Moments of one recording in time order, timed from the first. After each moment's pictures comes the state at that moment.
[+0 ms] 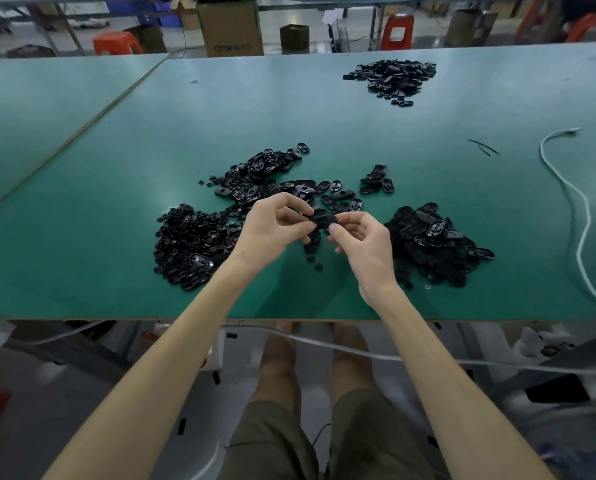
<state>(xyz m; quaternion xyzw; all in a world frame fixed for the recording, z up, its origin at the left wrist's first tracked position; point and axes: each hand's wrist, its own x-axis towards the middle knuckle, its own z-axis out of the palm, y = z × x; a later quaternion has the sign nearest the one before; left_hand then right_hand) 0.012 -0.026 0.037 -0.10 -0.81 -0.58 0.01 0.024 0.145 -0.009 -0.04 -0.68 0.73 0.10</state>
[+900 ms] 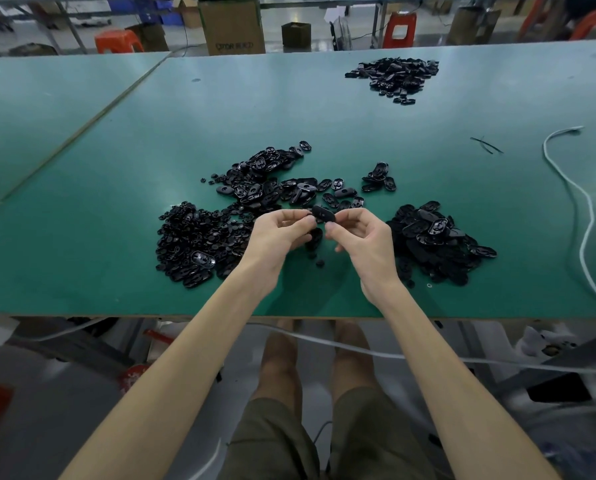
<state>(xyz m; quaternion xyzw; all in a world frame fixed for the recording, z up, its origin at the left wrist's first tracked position) 0.018 -0.010 0.018 0.06 -0.65 -0.75 -0.04 0.025 0.146 -0.006 -0.01 -0.67 0.74 0.09</state>
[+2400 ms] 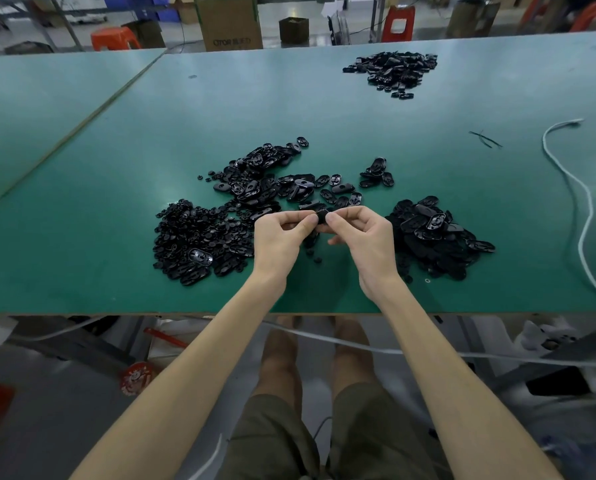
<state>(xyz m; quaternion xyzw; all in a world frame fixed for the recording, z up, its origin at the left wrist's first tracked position) 0.024 0.005 0.009 0.06 -0.74 -0.67 0.07 0.026 0.146 -0.005 -0.01 -0.64 0.77 0.09</state>
